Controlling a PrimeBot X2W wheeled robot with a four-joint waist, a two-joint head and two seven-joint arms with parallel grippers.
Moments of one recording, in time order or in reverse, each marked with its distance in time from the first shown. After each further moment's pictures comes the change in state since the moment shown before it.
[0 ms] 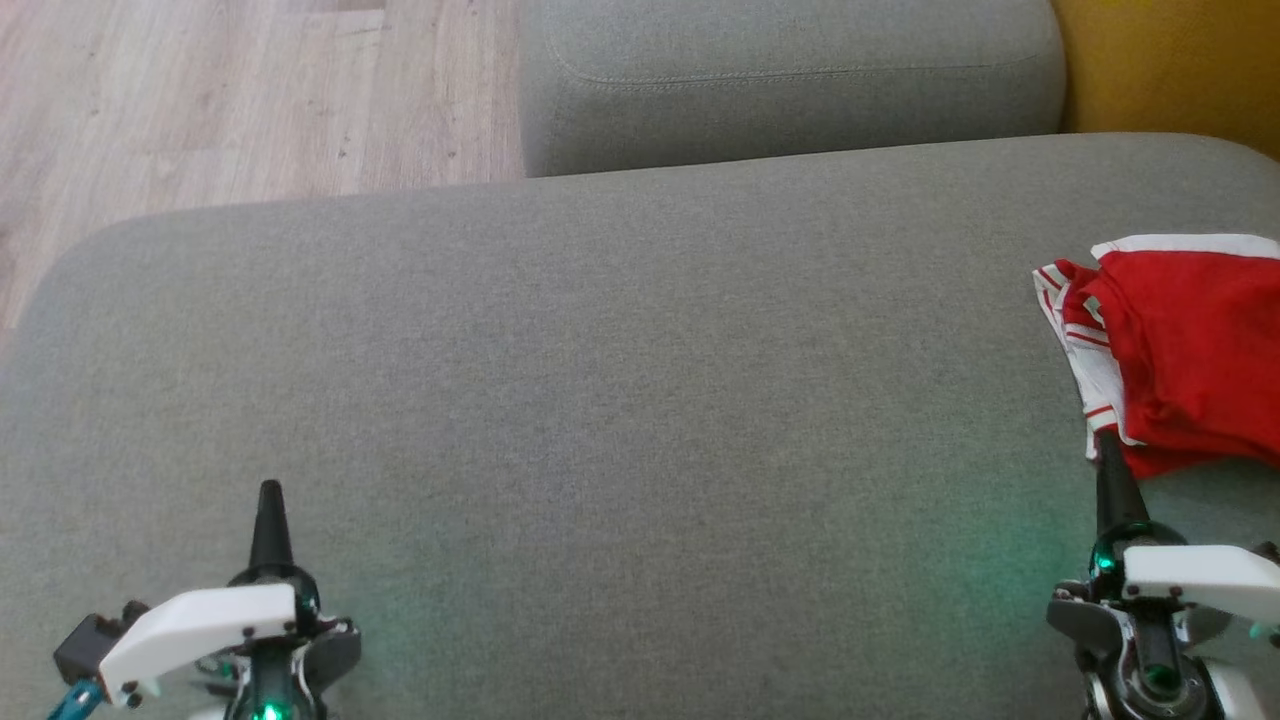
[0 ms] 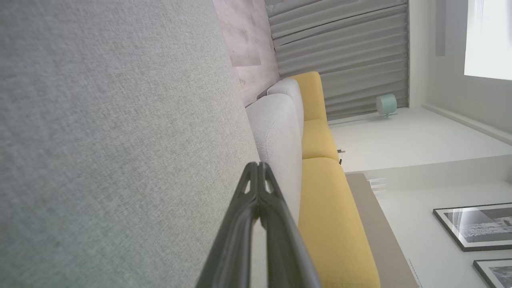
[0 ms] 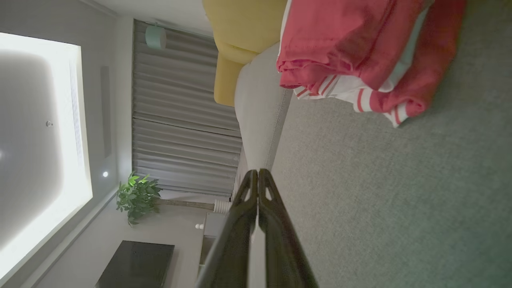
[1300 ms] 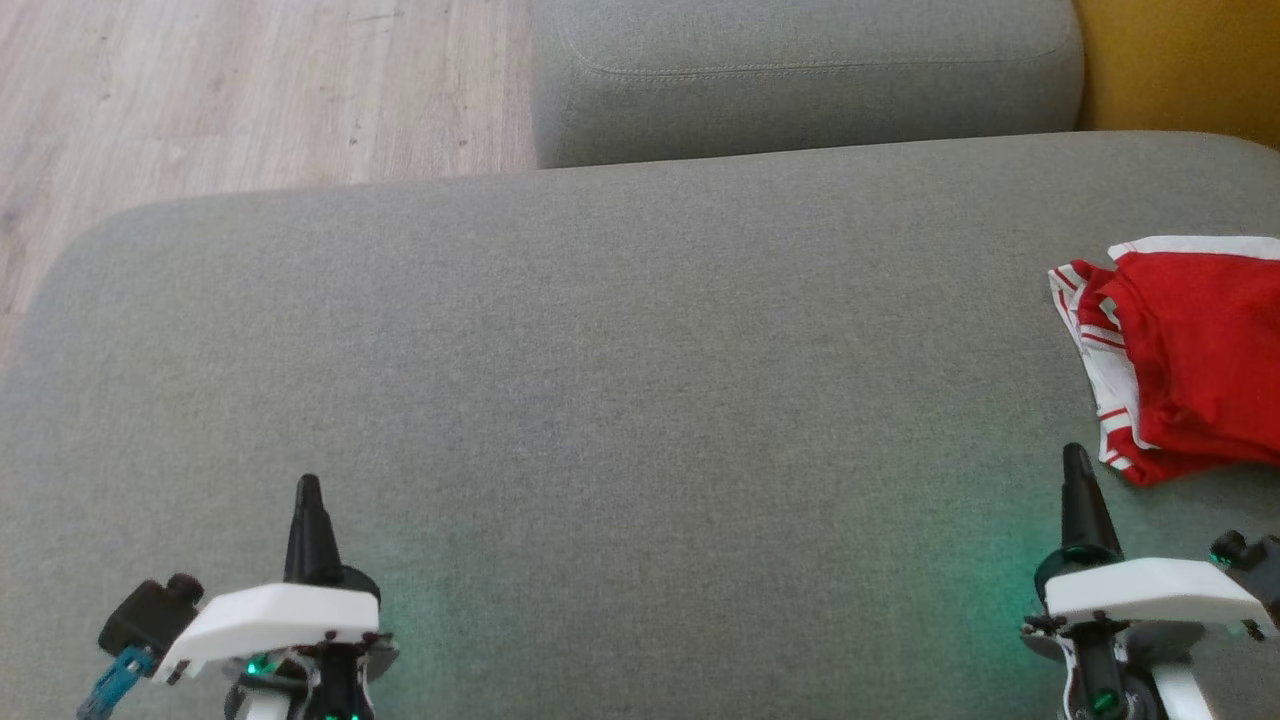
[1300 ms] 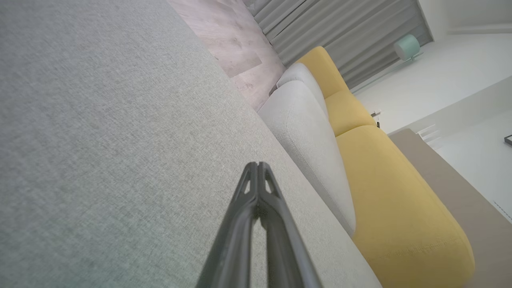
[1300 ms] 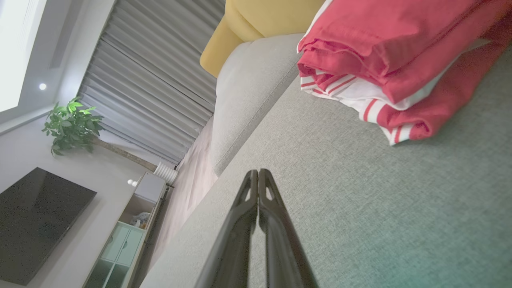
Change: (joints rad) left arm 0.000 0.000 -0.099 0.022 0.365 0.046 -0.115; right arm 0.021 0.000 0.061 0.032 -0.436 0.000 -0.110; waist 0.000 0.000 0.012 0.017
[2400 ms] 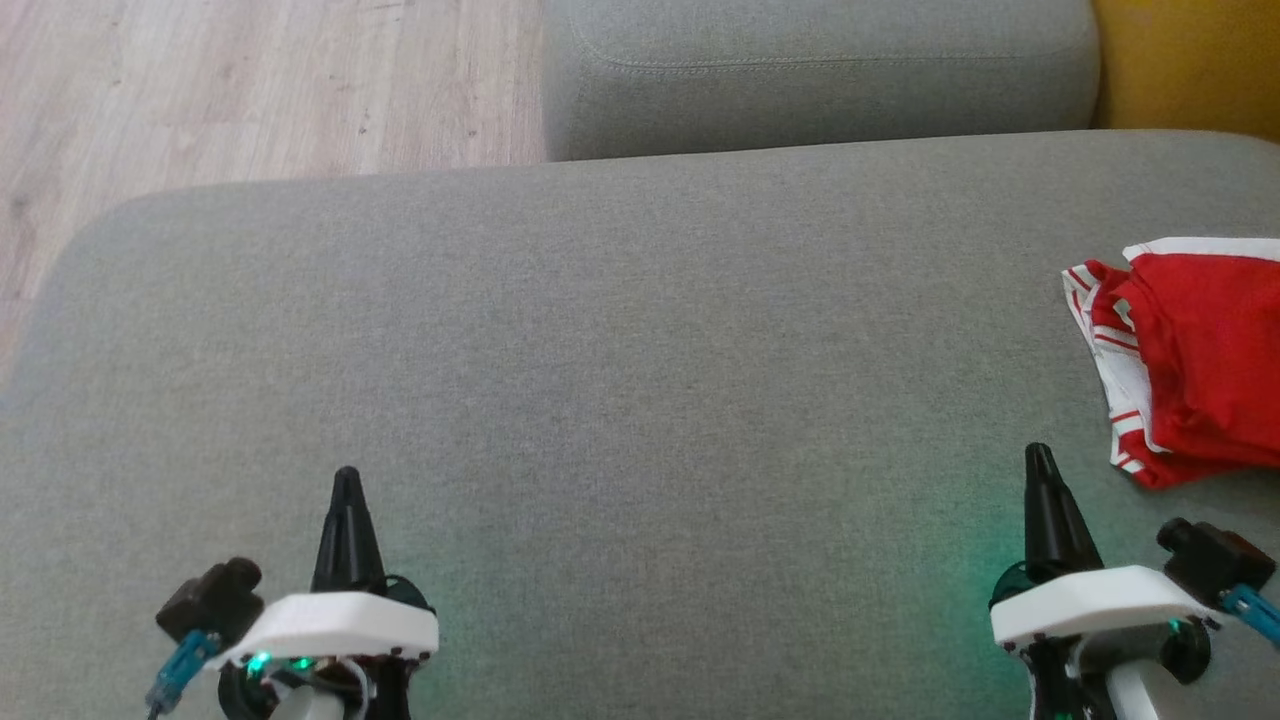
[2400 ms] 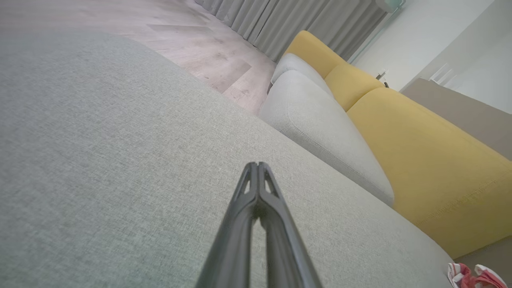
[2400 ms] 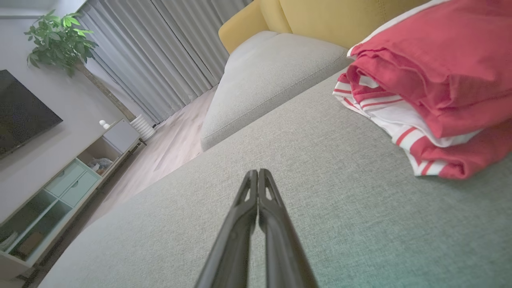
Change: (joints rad) left arm 0.000 0.000 -0.077 0.022 0.309 0.048 -0.095; right arm 0.002 0.000 0.046 0.024 -0.371 0.000 -0.092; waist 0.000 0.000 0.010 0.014
